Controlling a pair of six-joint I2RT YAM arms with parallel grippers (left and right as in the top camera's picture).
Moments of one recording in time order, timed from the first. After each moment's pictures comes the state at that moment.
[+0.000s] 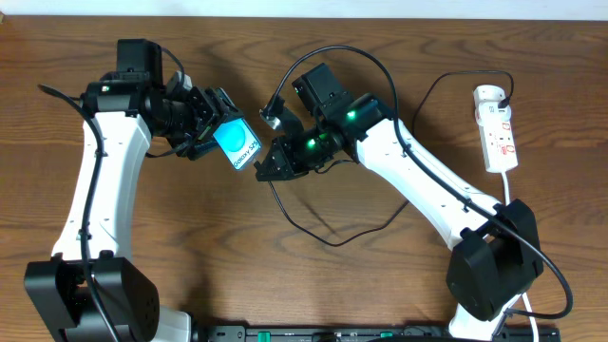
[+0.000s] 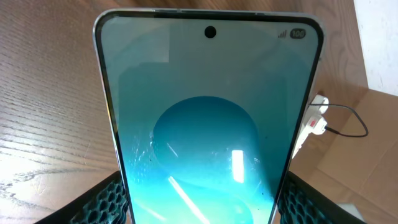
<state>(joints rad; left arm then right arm) 0.04 1.65 1.48 -1.07 0.57 -0.66 0.65 1.90 1.62 -0.84 -0.82 0.33</state>
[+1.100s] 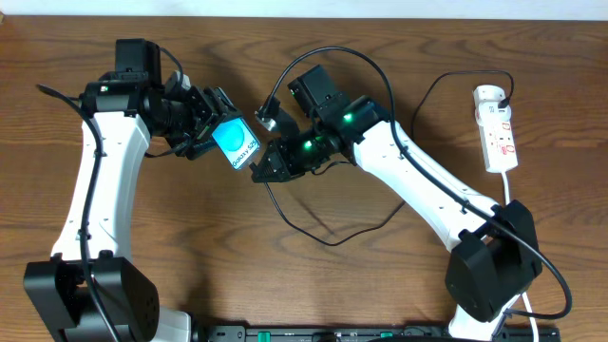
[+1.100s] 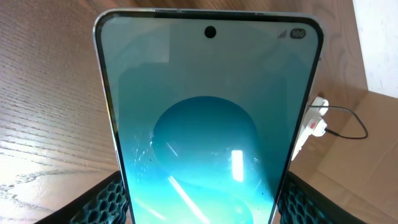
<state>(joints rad) 0.04 1.65 1.48 -1.07 0.57 -0.66 0.66 1.90 1.62 -0.82 -0.82 0.33</state>
